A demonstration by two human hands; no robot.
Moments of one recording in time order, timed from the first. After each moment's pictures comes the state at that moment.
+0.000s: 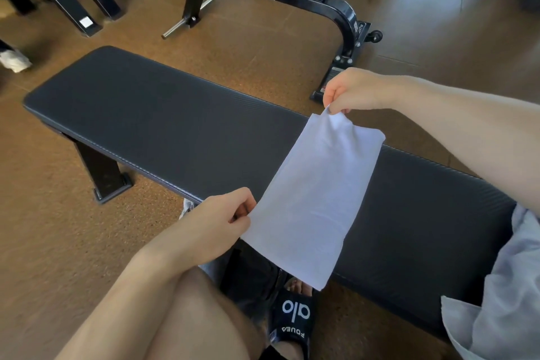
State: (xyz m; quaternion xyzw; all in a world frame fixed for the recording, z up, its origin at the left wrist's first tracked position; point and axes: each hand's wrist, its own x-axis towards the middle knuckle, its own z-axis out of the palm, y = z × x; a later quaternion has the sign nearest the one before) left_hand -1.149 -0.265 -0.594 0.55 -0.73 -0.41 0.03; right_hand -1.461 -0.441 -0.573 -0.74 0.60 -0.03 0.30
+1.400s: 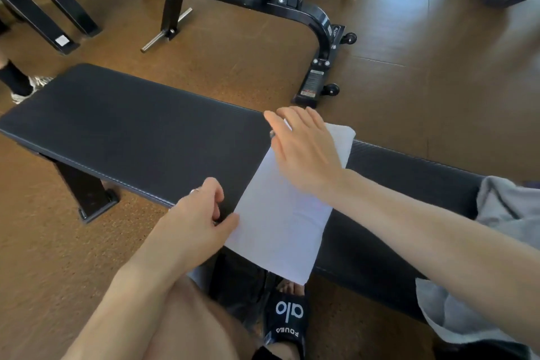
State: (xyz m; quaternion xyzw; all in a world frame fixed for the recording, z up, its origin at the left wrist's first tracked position) left_hand -1.162 -0.260 -0.586 0.63 -0.74 -0.24 0.04; right_hand -1.379 -0.332 -0.630 -0.76 0.60 -0.23 -0.09
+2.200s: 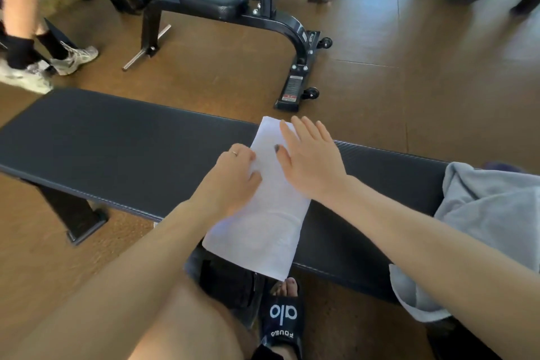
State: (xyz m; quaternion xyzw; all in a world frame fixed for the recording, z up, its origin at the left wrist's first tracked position) left_hand -1.242 -0.325 -0.616 0.52 -0.82 -0.23 0.07; right_hand -1.424 -0.307 -0.637 -0.70 0.70 -0.10 0.00
